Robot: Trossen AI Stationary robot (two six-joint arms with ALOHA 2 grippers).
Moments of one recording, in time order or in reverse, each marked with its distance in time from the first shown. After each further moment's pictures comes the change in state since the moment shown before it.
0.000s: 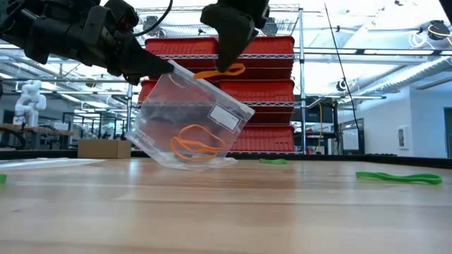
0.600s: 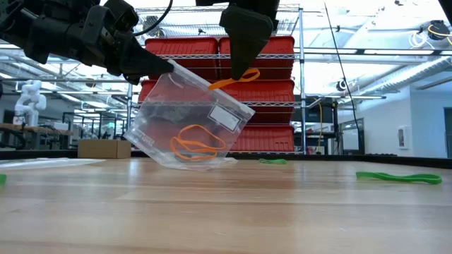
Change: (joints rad) left arm -0.001 0.000 0.000 -0.001 0.000 0.004; right arm -0.013 -0.006 0.000 -0.101 -0.113 -0.005
